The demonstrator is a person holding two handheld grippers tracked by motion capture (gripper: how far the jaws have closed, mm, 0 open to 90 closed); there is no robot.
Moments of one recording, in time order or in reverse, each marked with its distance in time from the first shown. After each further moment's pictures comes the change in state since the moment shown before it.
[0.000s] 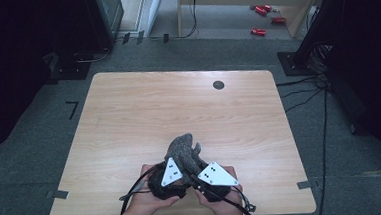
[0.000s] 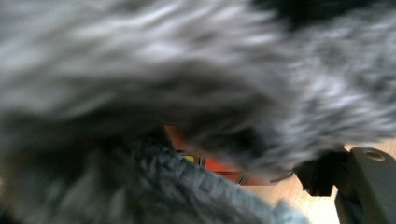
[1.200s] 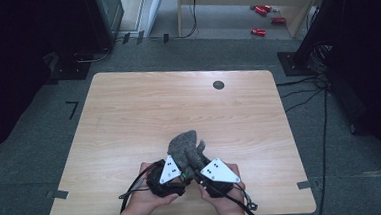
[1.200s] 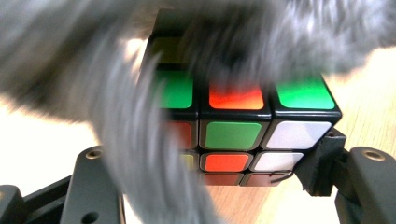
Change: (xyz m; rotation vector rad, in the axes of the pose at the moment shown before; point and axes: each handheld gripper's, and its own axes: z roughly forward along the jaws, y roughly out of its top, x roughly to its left) left arm 0.009 0.001 -0.002 -0.017 -0.002 -0.024; right arm -0.012 0.000 0.002 0.009 -0.071 -0.002
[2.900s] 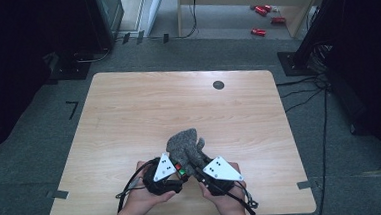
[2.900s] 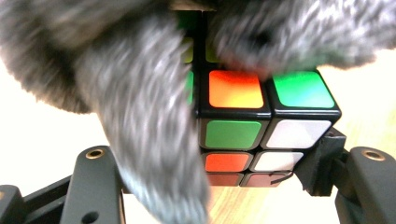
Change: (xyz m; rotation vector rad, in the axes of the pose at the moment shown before) left arm 0.010 -0.001 -0.008 -0.049 0.012 -0.041; right arm -0.006 0.002 0.000 -0.041 0.027 0.016
